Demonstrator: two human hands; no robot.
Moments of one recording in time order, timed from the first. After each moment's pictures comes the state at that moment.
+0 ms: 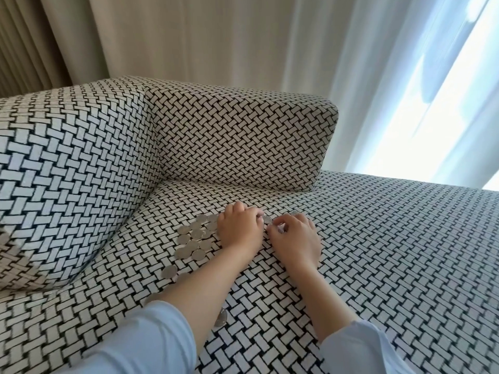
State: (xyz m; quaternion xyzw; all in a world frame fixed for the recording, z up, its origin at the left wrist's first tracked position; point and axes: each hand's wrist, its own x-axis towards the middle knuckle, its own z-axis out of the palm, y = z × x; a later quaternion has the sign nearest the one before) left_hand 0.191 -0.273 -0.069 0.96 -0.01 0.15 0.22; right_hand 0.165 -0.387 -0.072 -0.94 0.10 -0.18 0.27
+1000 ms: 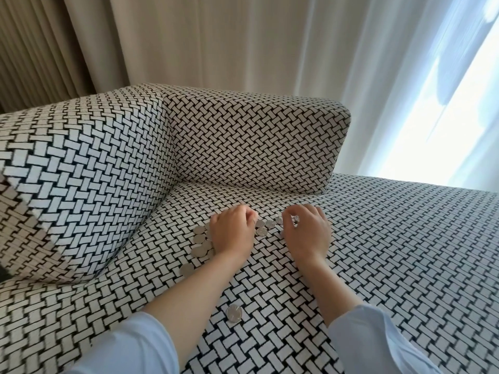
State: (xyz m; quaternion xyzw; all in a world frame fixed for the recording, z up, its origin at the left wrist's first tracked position) left_hand 0.173 -0.237 -0.061 0.93 0.02 0.22 0.29; right_hand 0.172 -0.382 -0.061 -0.91 0.04 -0.29 0.28
